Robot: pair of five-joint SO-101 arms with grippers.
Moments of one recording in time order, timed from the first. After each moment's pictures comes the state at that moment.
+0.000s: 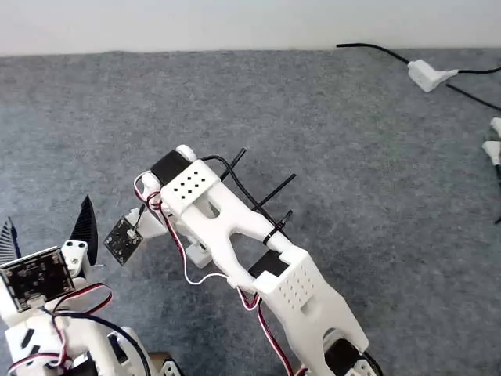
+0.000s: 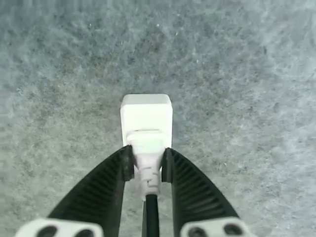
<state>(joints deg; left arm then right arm) -36.7 -103.3 63.3 62.5 -7.8 -48.6 48.1 -42.5 100.7 86.6</state>
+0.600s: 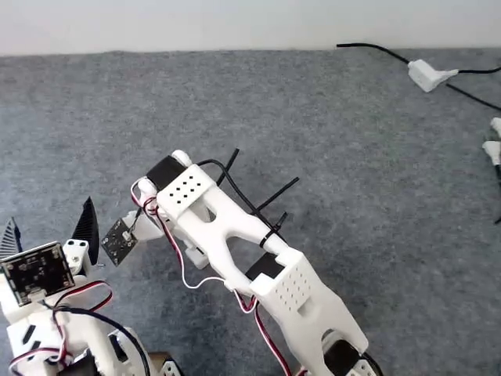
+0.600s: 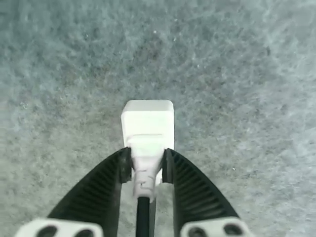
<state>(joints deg) -36.7 -103.3 65.2 62.5 -7.8 -49.9 49.7 -42.5 99.6 81.2</state>
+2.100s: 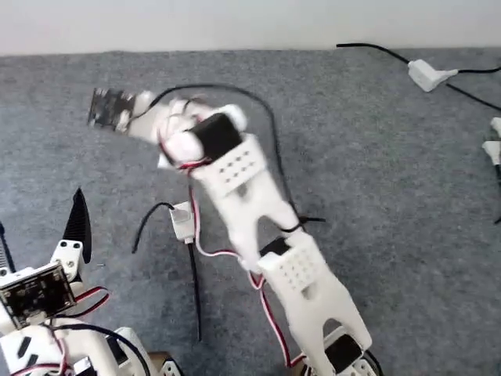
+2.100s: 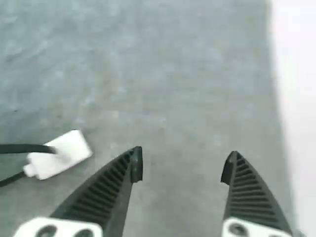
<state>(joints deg) -36.7 -103.3 59.9 58.5 -7.8 -39.9 47.8 -92.0 100.7 43.0</state>
